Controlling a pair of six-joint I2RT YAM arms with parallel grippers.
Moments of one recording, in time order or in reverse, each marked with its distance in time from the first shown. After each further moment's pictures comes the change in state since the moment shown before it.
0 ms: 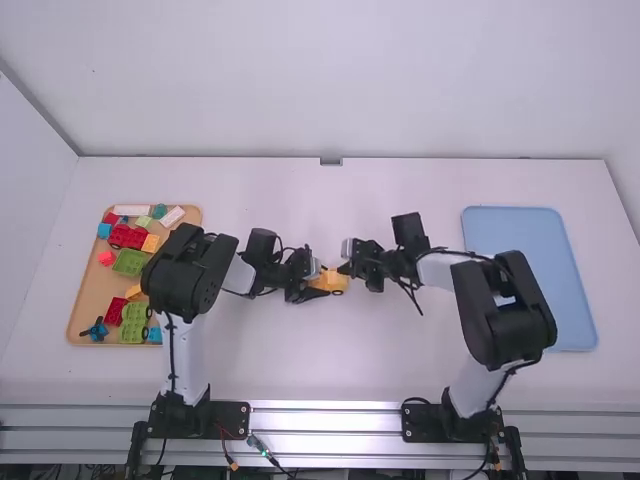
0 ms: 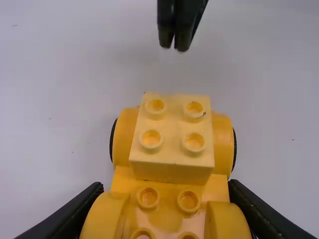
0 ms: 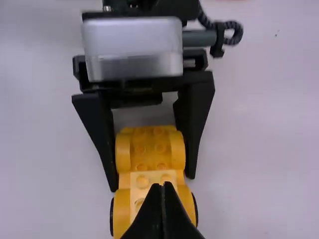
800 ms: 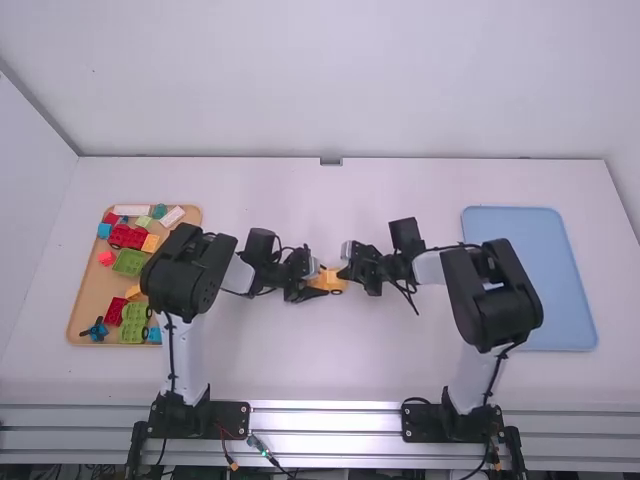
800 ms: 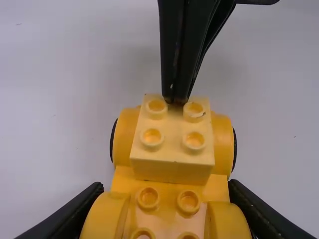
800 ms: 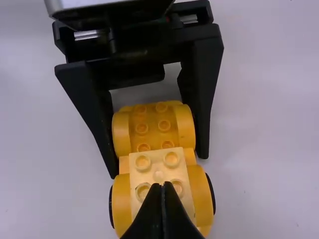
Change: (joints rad) left arm 0.003 0.000 0.000 -0.001 0.001 0.004; right arm -0.001 0.103 0.008 0.040 0.005 0.050
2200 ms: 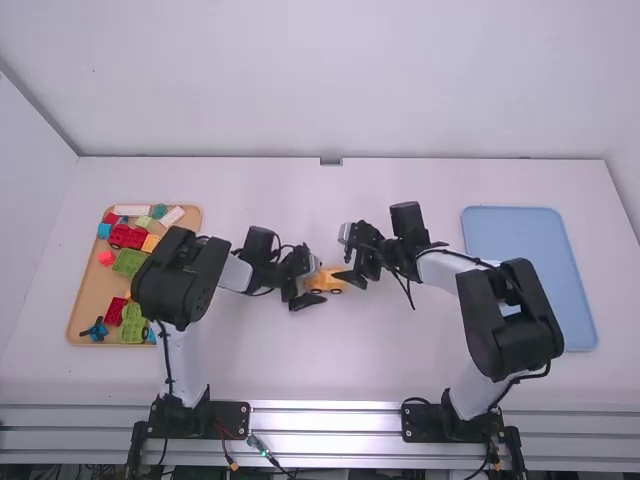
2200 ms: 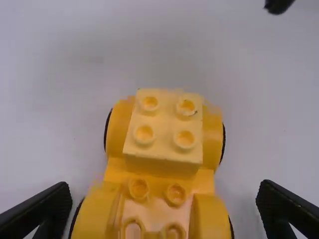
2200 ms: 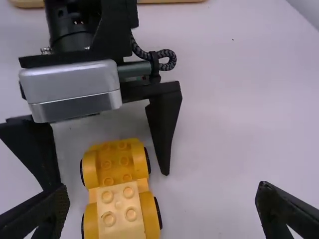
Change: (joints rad) left arm 0.002 -0.097 -0.002 -0.192 -0.081 -0.009; right arm 0.019 -0.168 0.025 0.009 0.097 0.125
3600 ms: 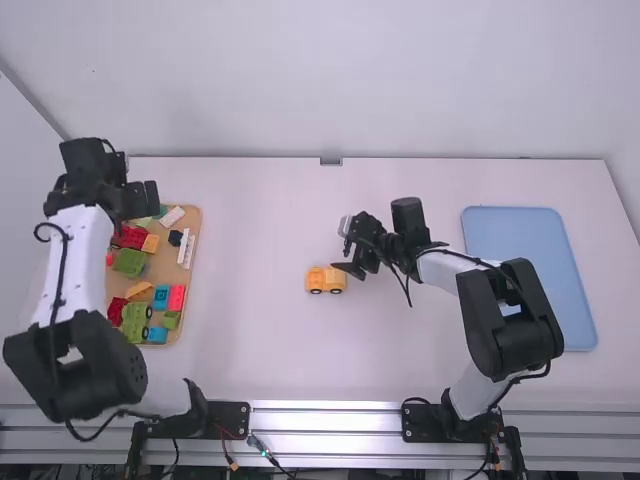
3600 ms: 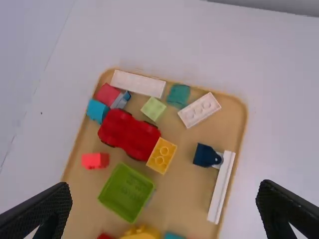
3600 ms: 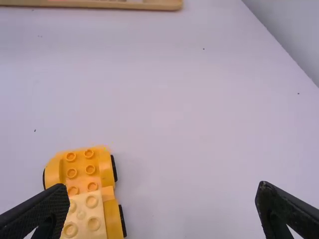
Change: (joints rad) left arm 0.640 -0.457 0.676 -1.099 -0.977 -0.675; right arm -0.002 0.000 0.000 0.126 0.043 0.039
